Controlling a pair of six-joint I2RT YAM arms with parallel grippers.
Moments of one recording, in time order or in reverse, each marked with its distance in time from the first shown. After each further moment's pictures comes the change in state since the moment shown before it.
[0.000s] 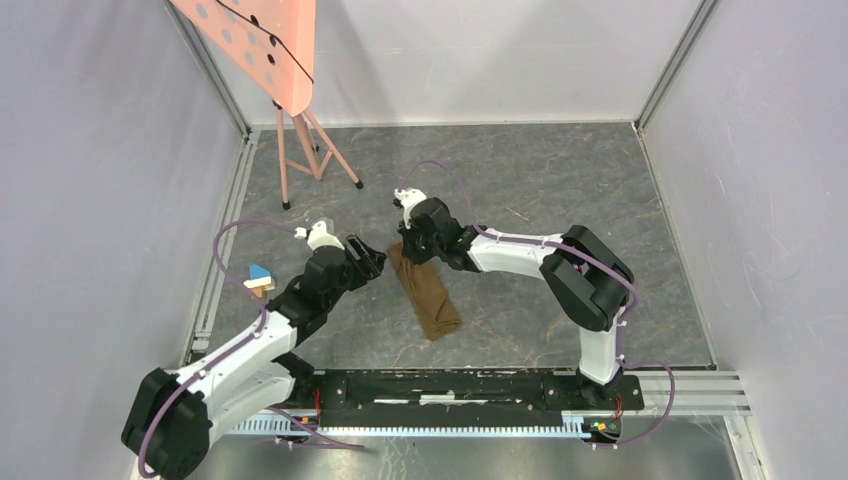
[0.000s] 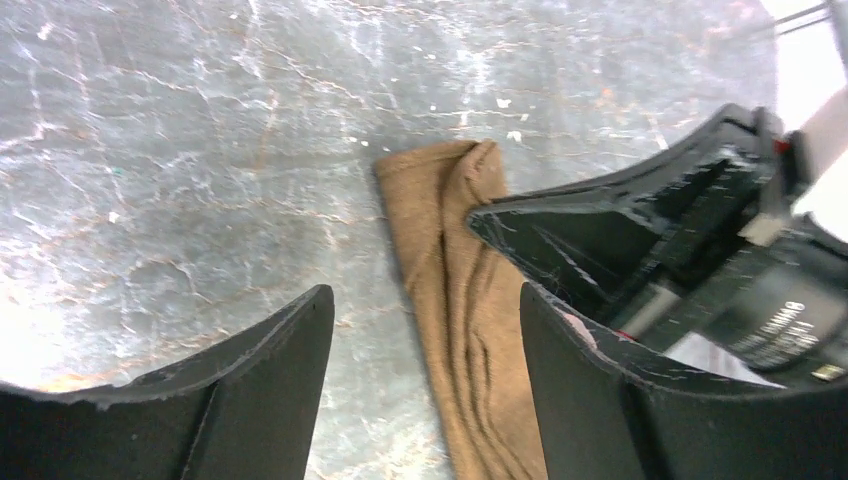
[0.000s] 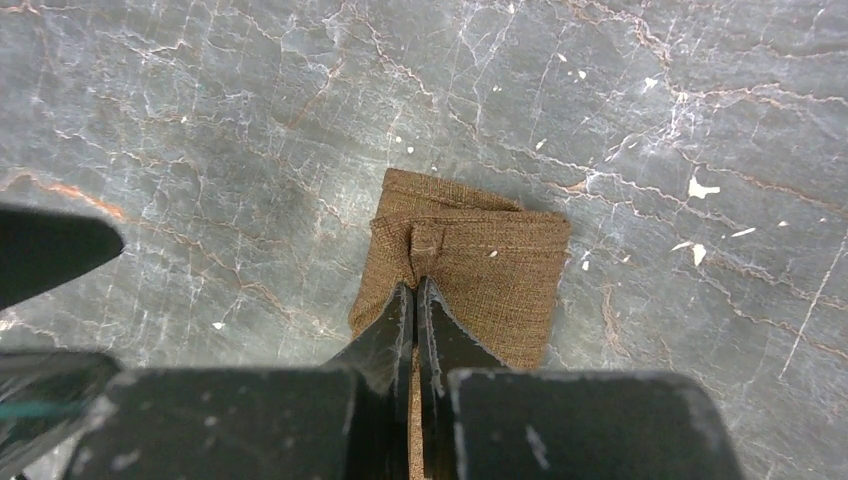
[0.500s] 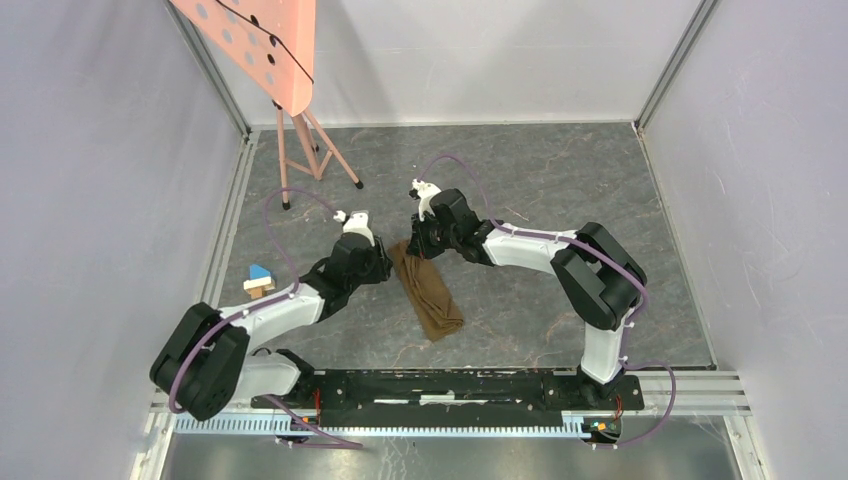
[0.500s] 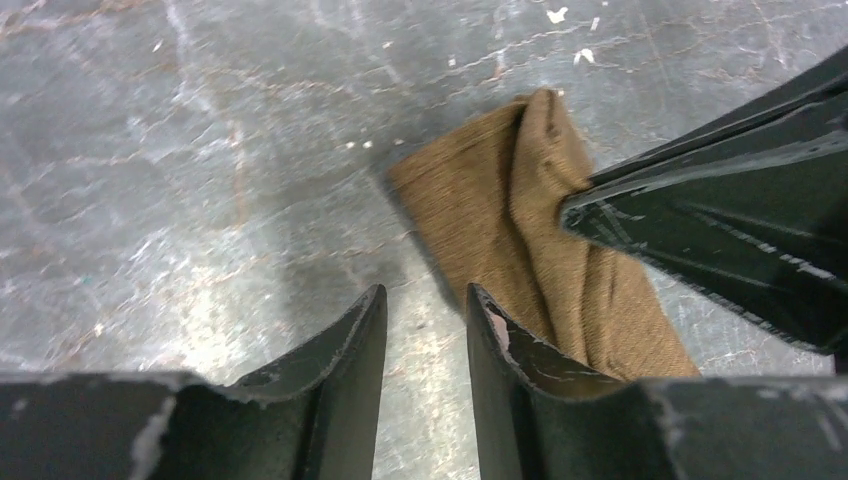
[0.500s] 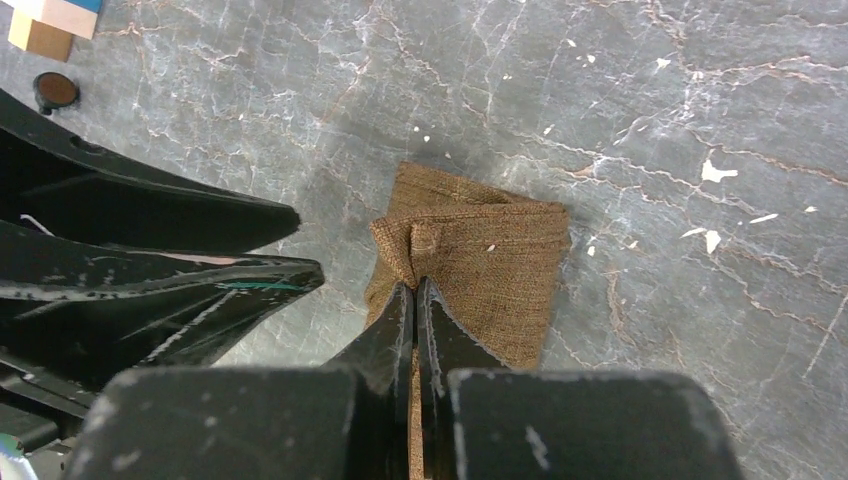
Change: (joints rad) left arm -0.018 0.369 0.084 0.134 0.035 0.349; right arm -0.102 -0.045 -0.072 0.068 -0.229 0.087
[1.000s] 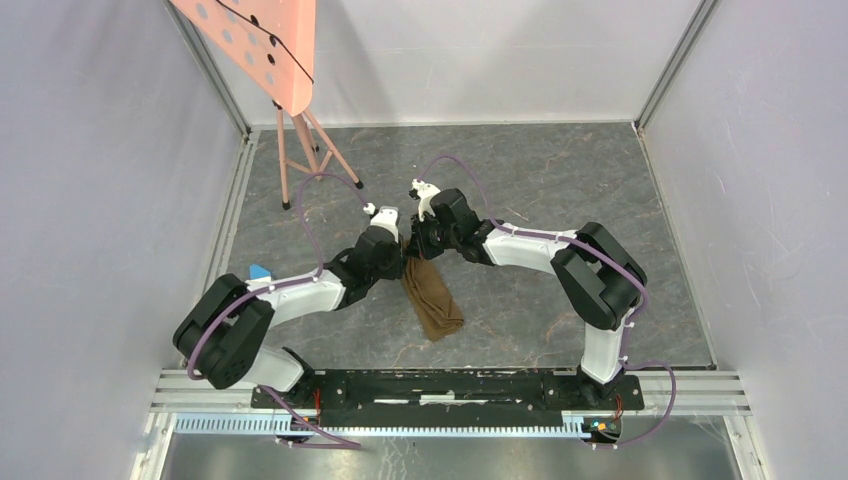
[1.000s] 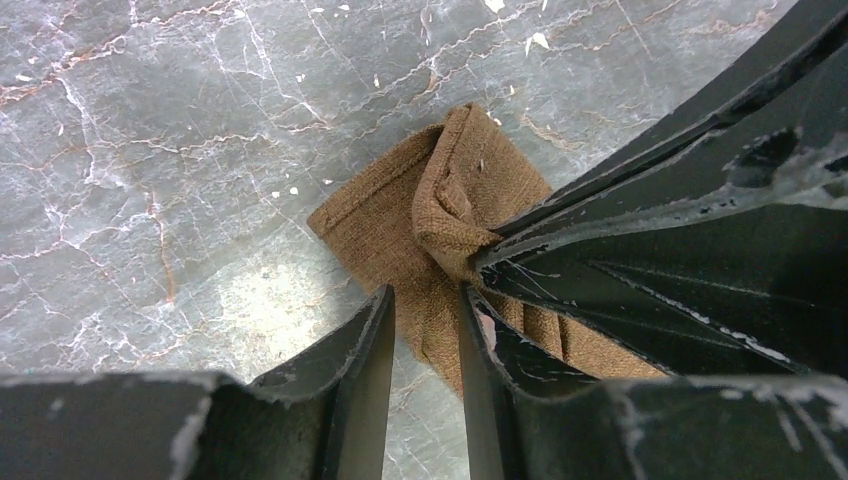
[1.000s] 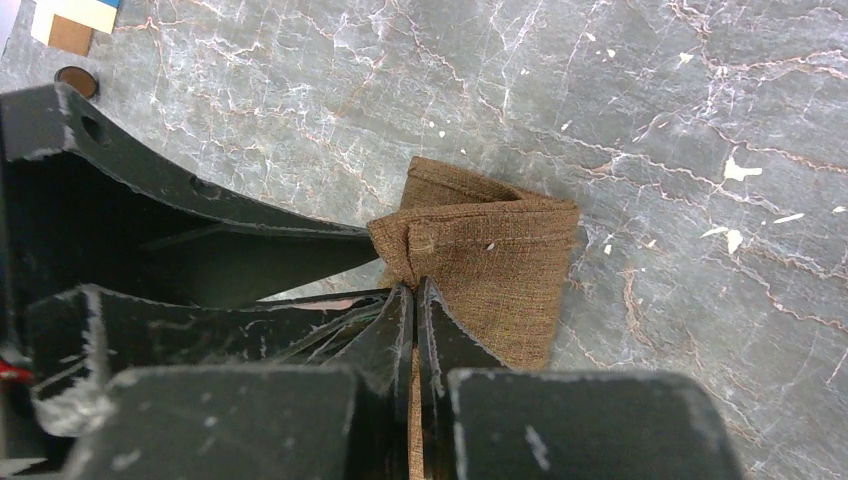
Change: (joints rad) left arm -0.098 0.192 0.142 0.017 -0.033 0.138; right arm -0.003 0.000 0.000 0.000 -0.036 0.012
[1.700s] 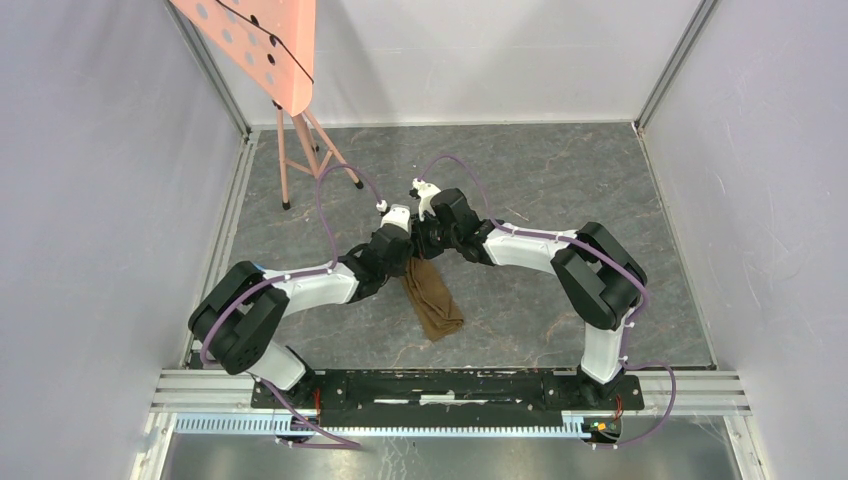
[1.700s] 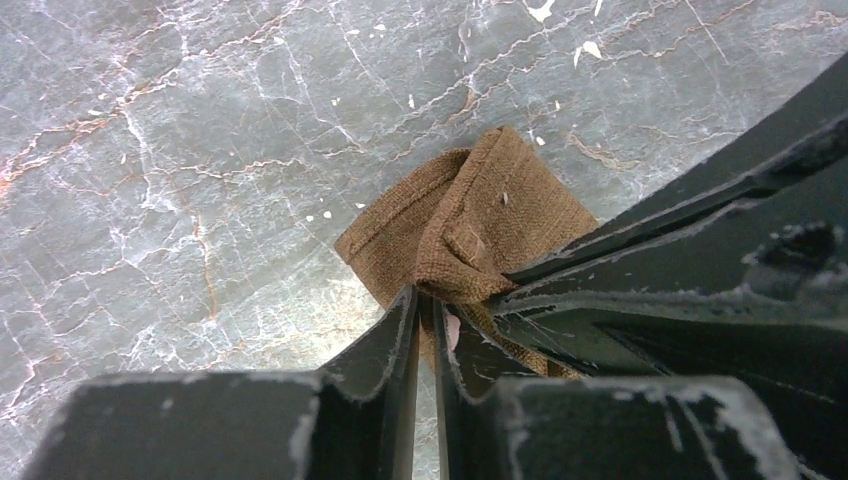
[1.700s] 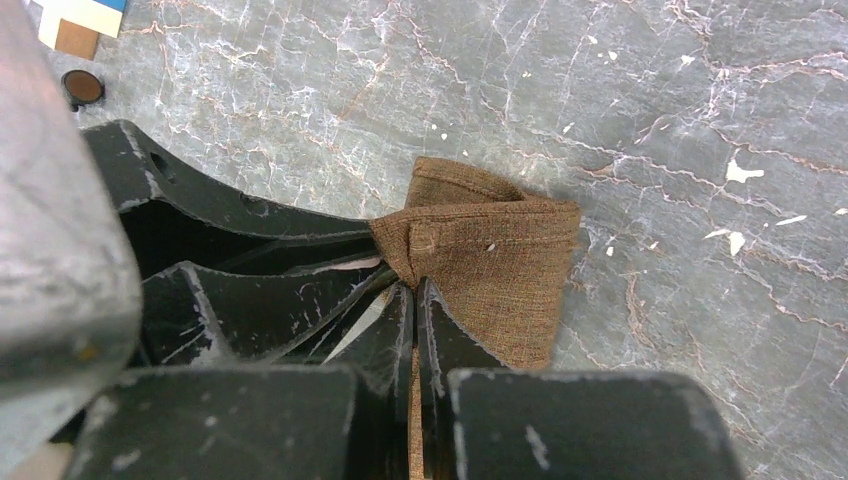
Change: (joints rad) left arm -0.055 0.102 0.088 -0.060 -0.158 0.073; right arm -0.002 0.000 -0.002 0.007 -0.004 0.008
